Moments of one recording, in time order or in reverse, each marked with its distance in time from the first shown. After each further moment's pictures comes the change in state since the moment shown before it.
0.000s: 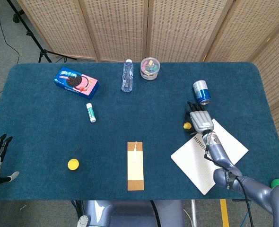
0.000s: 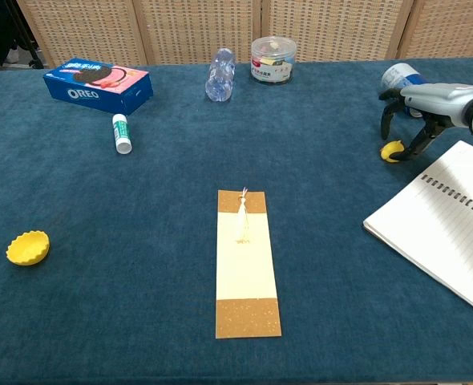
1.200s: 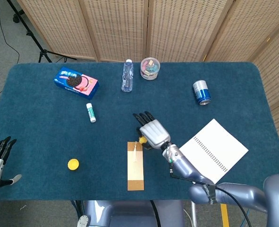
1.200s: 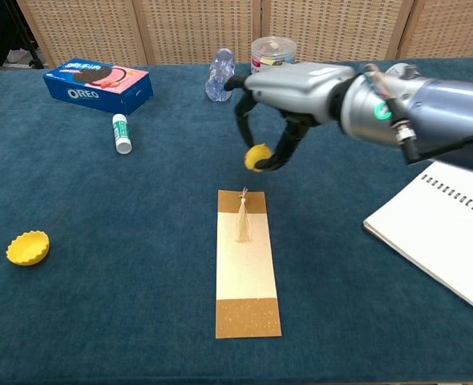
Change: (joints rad) left arm 0.001 0.023 0.032 0.006 0.059 -0.004 -0.065; right arm 0.174 -0.023 0.034 -0.544 0.073 0.154 -0.459
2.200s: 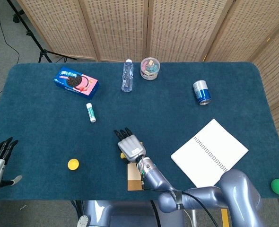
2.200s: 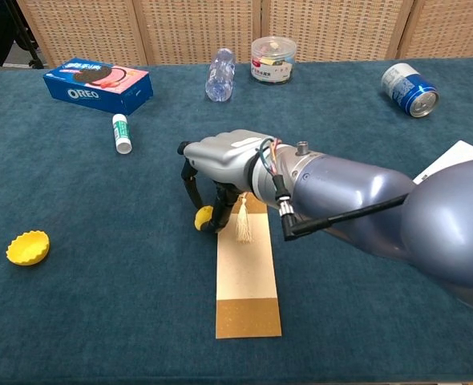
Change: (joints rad) left arm -0.008 0.002 0.007 0.001 -0.002 -0.022 -0.005; right arm 0.155 -0.258 -0.037 0.100 0.288 0.084 -0.162
